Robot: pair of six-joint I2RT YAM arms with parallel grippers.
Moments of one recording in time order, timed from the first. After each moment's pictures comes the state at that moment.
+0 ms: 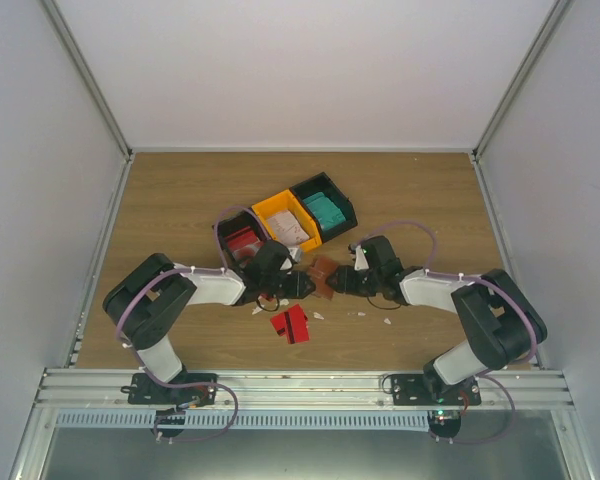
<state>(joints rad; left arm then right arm) -0.73 1.70 0.71 0.18 0.34 -0.70 0.50 1.52 0.57 0.04 -0.40 0.61</state>
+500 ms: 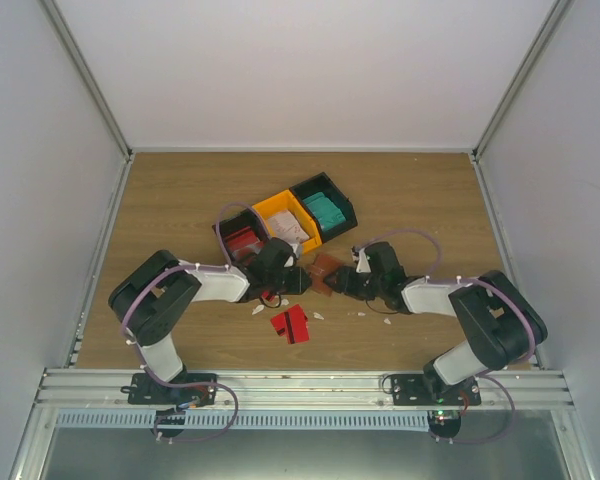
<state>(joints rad) -0.73 1.74 0.76 0.15 0.23 -0.70 0.50 1.52 0.48 0.25 -0.44 0.74</state>
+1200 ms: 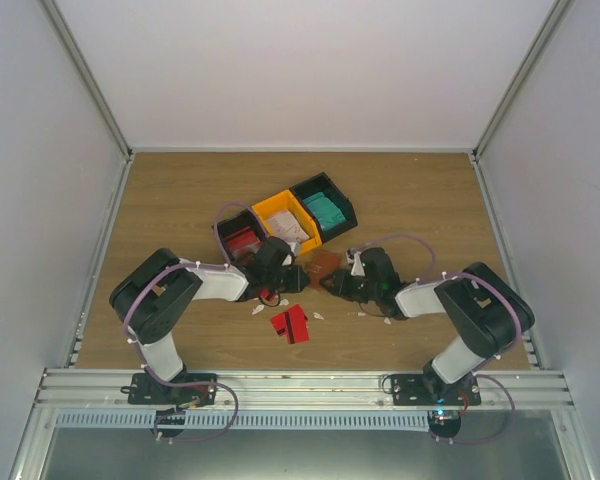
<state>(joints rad) -0.71 1.75 0.75 0.17 0.25 -0.70 0.55 1.60 0.42 0.50 -0.44 0.85</state>
